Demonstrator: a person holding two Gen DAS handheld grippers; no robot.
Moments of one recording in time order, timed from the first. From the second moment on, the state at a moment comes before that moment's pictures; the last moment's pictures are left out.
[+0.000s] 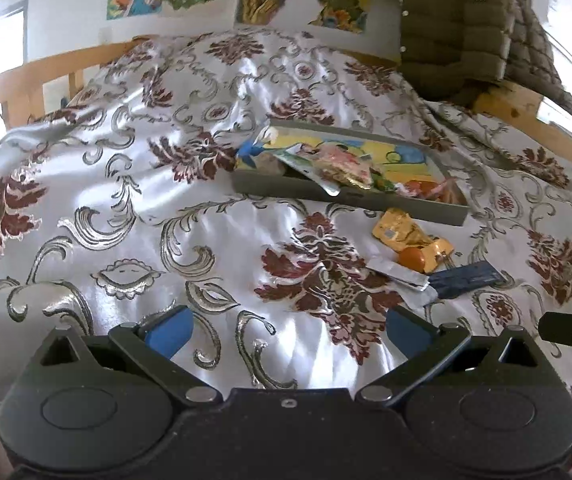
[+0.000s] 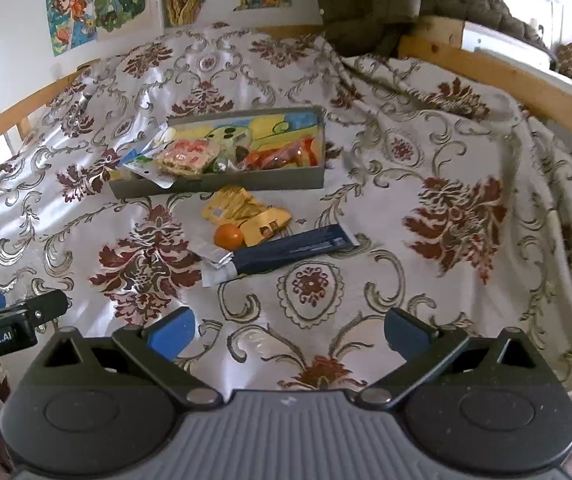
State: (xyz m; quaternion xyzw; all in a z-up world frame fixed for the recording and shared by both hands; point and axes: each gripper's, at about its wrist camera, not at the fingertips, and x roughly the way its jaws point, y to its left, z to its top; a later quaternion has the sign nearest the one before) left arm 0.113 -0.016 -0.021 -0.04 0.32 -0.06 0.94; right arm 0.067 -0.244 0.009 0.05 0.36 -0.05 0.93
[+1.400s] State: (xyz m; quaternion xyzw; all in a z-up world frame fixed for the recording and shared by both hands) left arm 0.282 -0.071 -0.081 -0.20 0.43 -0.25 0.84; right arm 0.222 -0.326 -0.061 0.28 0.43 0.09 0.85
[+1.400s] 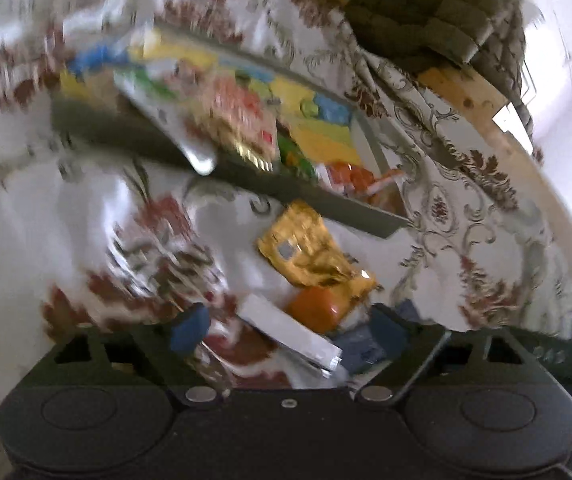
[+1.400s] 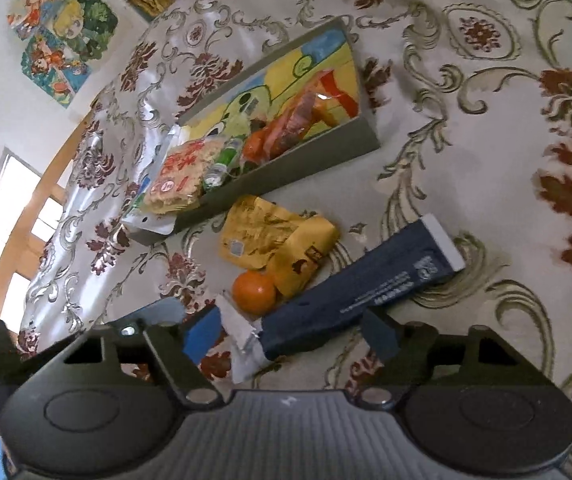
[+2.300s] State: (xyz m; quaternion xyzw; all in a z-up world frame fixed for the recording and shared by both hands) left arm 0.282 -0.086 -0.102 -0.19 0.47 -0.23 0.83; right arm 0.248 -0.307 -0.082 0.27 0.45 0.07 0.85
